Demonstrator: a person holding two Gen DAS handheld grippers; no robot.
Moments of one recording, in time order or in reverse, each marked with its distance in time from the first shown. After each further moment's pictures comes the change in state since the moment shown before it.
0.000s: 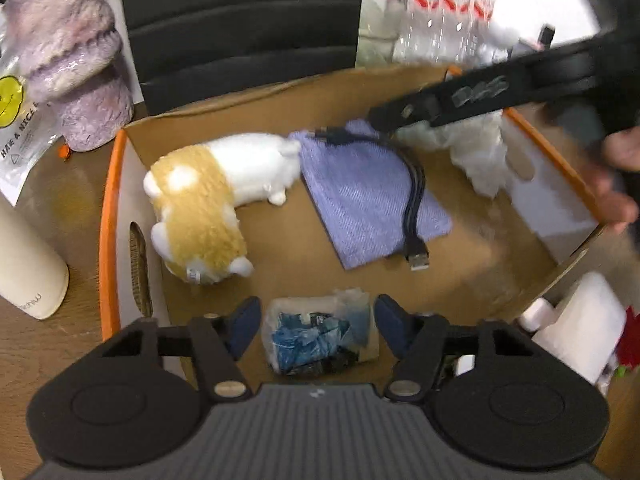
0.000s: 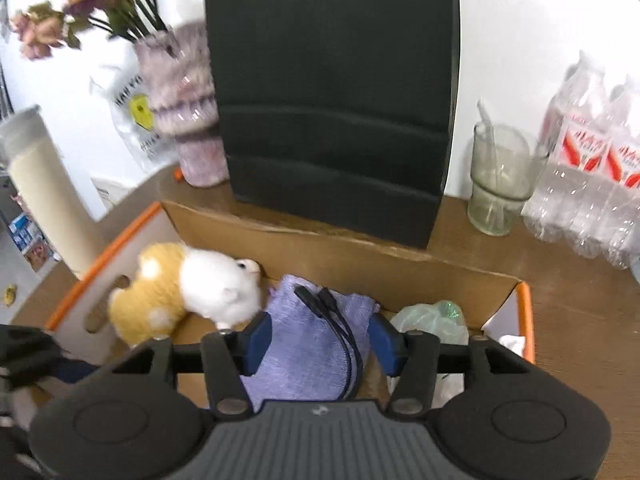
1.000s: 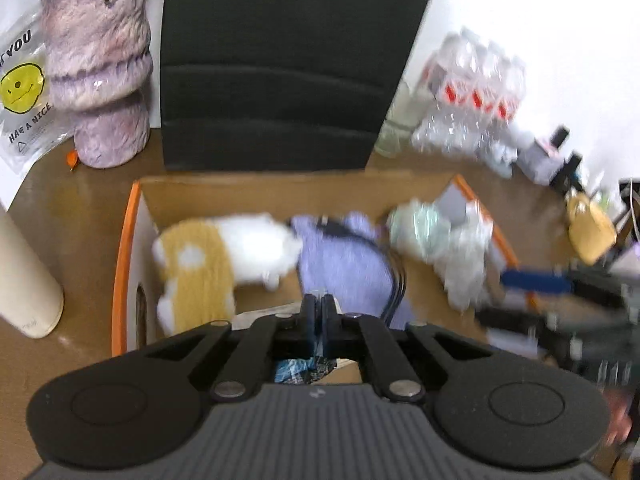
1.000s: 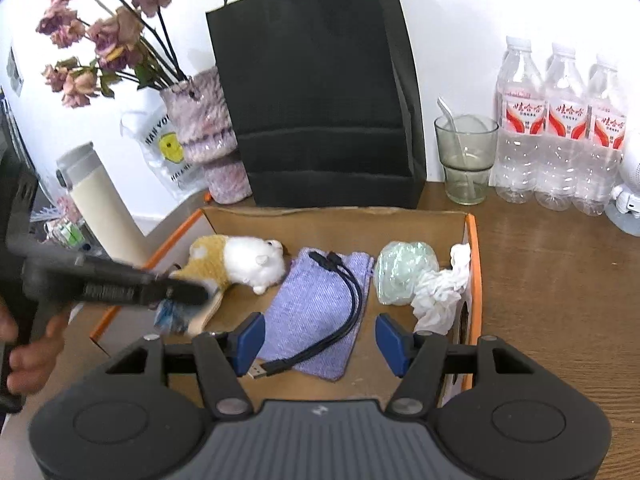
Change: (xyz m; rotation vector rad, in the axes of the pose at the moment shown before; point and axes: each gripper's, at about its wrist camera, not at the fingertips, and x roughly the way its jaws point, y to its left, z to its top) left arm -0.025 0.023 0.055 -0.242 -0.099 -0.080; right arm -0.068 -0.019 -0.050 0.120 -0.086 0.079
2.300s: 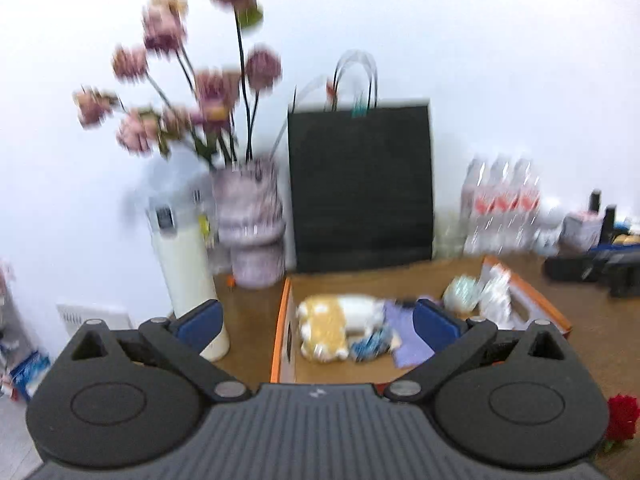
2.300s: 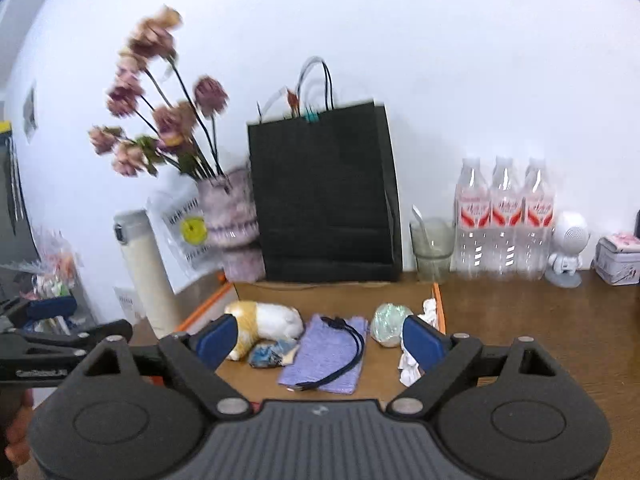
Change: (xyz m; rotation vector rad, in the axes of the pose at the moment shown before) left arm -0.165 -0.049 -0.165 0.126 -0.597 0.369; right arm -0.117 0.064 -0.065 -0.044 -0.358 -0.101
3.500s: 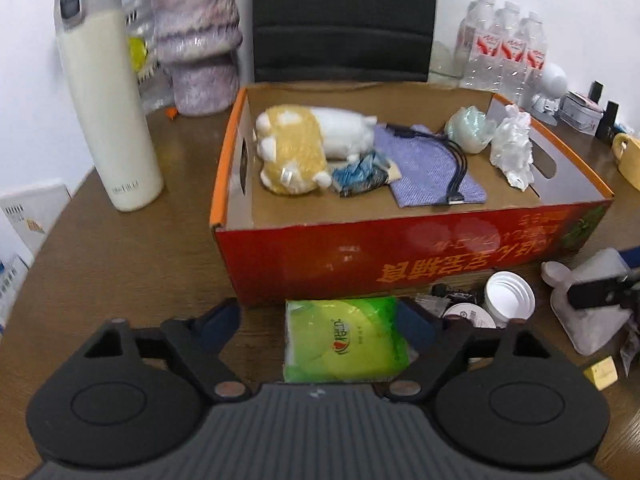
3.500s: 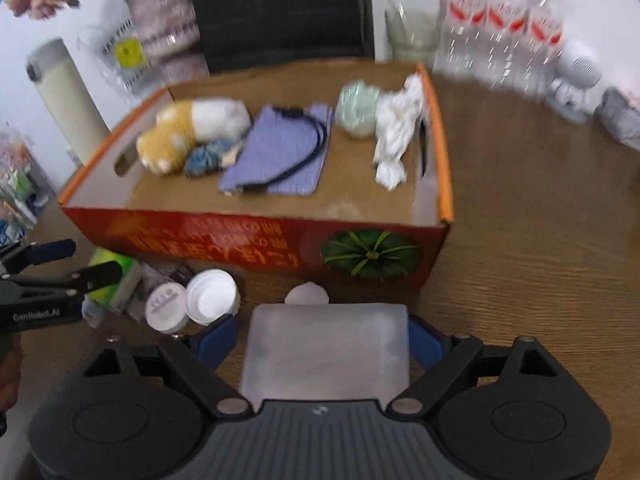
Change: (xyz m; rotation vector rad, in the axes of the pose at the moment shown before) left arm 0.118 0.008 -0.071 -0.026 0.511 -0.156; right arm 0.092 -0.016 -0.043 0.032 0.620 -0.102
